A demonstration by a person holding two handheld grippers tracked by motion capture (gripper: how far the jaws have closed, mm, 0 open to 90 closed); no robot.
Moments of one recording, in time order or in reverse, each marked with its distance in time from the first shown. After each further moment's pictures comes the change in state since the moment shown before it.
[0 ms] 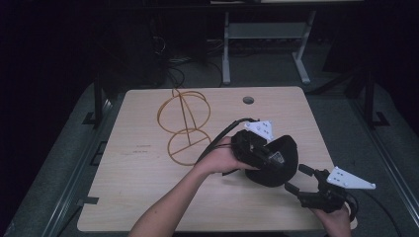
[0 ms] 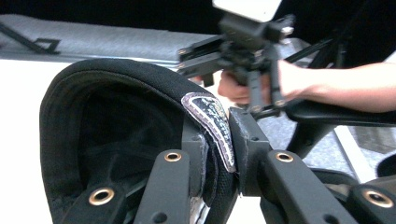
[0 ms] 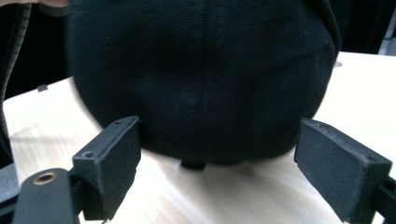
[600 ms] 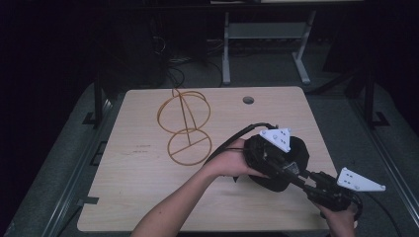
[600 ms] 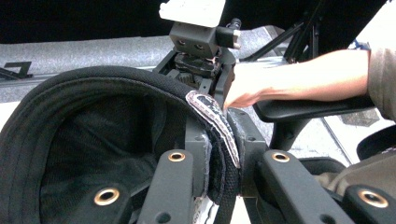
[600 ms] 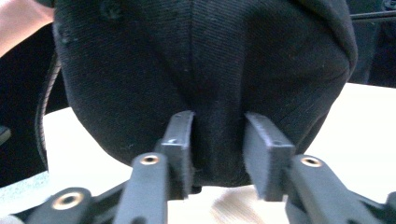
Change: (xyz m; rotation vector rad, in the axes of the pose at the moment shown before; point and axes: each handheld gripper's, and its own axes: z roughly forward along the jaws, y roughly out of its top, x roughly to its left) left arm -0.024 0.026 0.010 0.036 -0.065 0.124; right arm -0.004 0.002 -0.010 -0.113 0.112 -0.027
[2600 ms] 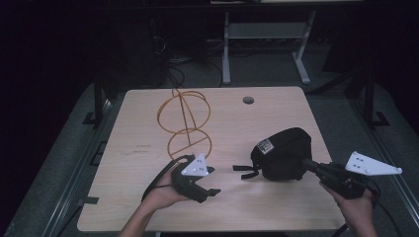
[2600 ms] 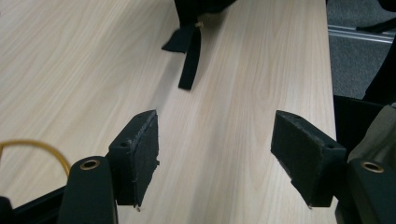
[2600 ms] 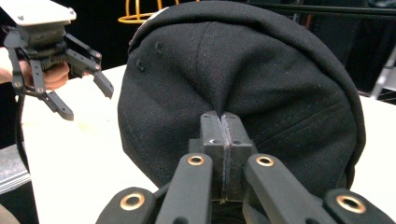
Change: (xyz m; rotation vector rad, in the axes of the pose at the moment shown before) left arm -0.055 -0.183 -0.063 0.081 0.458 -0.217; right arm -0.006 0.057 -0.009 0.142 -0.066 -0.080
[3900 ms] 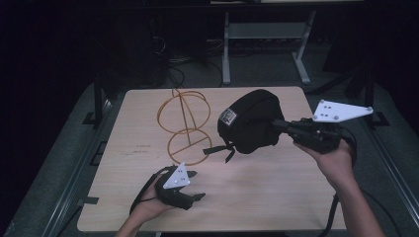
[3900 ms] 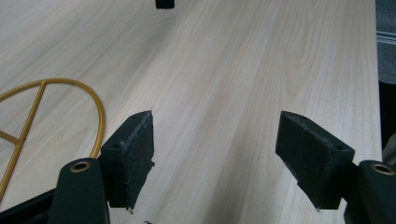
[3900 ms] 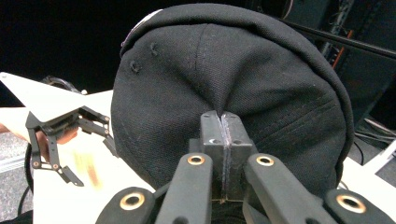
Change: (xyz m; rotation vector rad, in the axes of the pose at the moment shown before) left arm -0.003 -0.050 -0.012 -0.028 0.131 -0.043; right arm 0.020 0.132 0.063 0.053 0.100 -0.154
